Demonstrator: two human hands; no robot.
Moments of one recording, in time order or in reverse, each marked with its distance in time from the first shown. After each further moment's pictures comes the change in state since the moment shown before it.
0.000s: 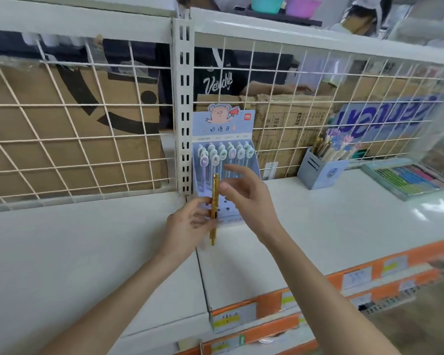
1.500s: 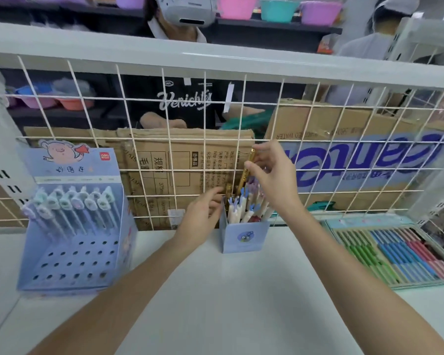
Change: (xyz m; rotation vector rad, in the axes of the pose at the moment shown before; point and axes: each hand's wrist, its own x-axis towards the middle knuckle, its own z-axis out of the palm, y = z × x) left_hand 0.222 0.029 0.299 0.466 0.121 0.182; right_hand 0.210 0.090 -0.323 -0.184 0.064 -0.234
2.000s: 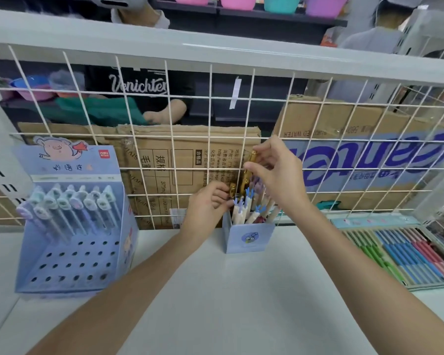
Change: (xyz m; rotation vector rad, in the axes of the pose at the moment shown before) left_hand 0.013 0.002 0.002 -0.168 0.107 -0.064; right_hand 0.006 -0.009 0.000 -0.099 -0.063 -0.021
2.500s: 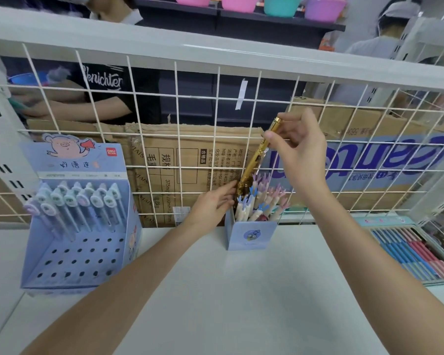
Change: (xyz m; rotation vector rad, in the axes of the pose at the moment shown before) left_hand 0.003 -0.001 -0.008 -0.020 -0.281 -0.024; right_hand 0.010 -0.030 -0.020 0.153 0.188 -0.085
